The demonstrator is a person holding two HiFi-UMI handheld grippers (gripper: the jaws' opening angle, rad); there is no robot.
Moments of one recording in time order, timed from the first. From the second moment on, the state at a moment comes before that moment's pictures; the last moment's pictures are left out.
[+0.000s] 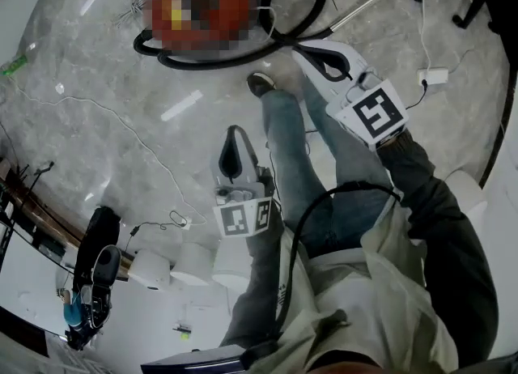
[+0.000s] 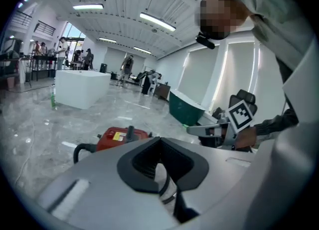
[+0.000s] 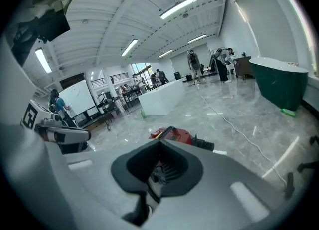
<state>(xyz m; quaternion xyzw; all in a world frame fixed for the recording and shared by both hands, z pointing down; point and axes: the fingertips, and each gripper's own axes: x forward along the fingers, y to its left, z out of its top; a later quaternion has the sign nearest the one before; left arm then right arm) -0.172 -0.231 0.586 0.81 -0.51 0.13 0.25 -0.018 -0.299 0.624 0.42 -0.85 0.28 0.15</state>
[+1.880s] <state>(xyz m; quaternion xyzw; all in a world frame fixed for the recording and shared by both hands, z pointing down) -0.009 0.207 0.321 0.83 -0.53 0.01 0.17 0.133 0.195 0.317 0.43 -0.88 0.17 0.07</state>
